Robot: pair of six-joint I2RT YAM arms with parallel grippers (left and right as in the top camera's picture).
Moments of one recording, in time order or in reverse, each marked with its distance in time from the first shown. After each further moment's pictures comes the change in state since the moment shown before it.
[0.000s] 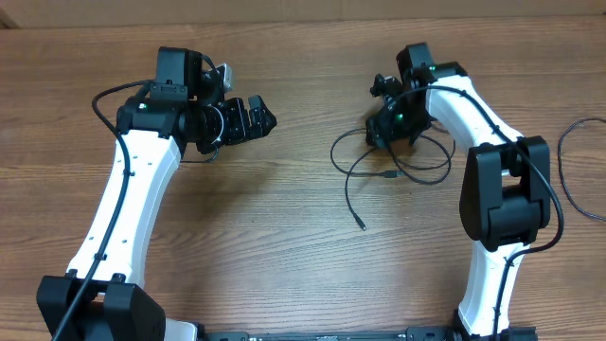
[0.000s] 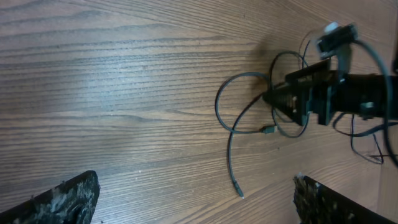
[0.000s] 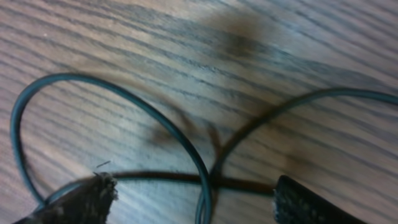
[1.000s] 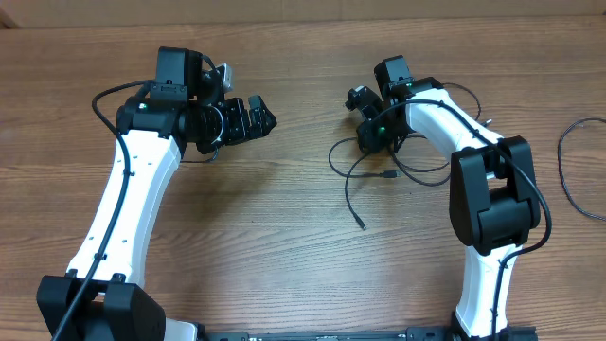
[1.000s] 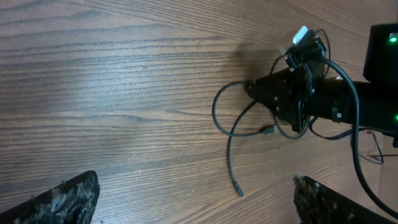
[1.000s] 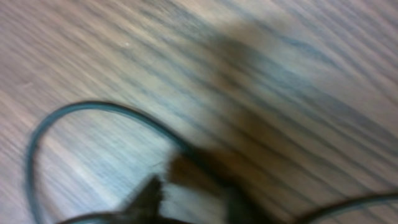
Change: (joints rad) left arm 0.000 0.000 0.000 0.000 0.000 0.000; right arm 0.084 -0.003 -0.077 0.127 -0.019 -0.138
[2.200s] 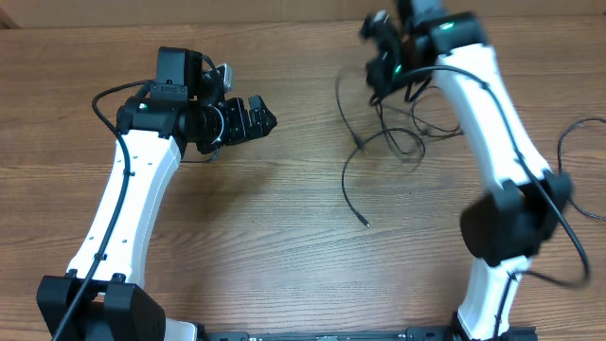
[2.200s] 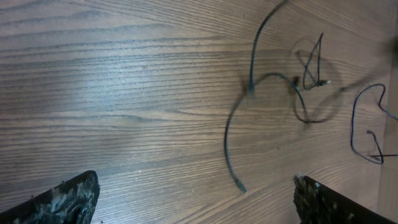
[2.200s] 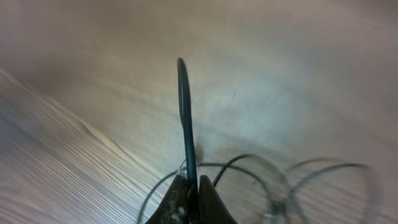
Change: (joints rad) left arm 0.000 0.000 0.000 0.000 0.000 0.000; right arm -0.025 -0.140 0.595 -0.424 -0.031 0.219
